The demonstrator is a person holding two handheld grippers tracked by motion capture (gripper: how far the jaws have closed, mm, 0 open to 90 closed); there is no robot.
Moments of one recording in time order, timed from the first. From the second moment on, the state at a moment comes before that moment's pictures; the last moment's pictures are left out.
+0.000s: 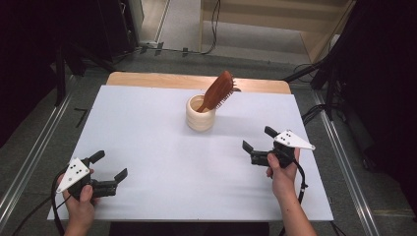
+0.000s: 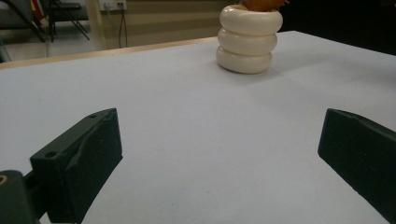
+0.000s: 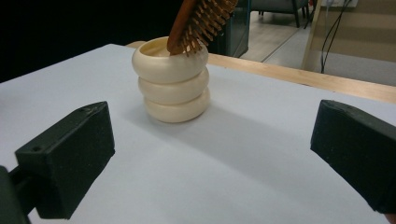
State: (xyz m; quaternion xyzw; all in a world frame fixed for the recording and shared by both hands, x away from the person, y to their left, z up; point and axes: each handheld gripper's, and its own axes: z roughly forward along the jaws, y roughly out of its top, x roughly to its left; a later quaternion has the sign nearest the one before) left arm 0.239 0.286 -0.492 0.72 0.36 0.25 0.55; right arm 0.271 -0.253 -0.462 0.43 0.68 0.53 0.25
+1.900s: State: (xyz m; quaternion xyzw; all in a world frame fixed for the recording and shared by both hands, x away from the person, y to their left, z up) left arm 0.239 0.285 -0.492 0.72 0.36 0.25 0.54; right arm 0.202 -0.323 -0.490 0.45 0.66 0.51 0.30
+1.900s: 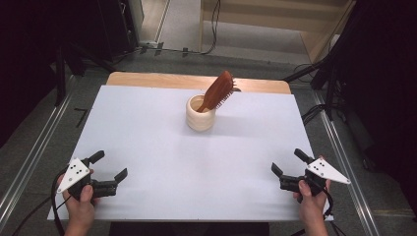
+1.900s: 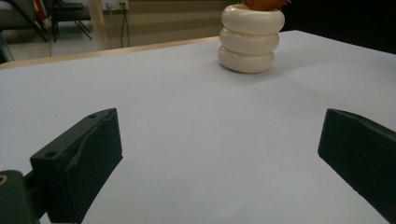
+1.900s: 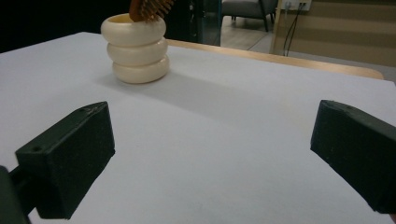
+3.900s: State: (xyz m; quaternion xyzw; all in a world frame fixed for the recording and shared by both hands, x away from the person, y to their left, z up) left arm 0.239 0.287 -0.492 0.72 0.36 0.25 0.54; right arm 0.181 -0.374 -0.523 0.48 0.64 0.51 0.32
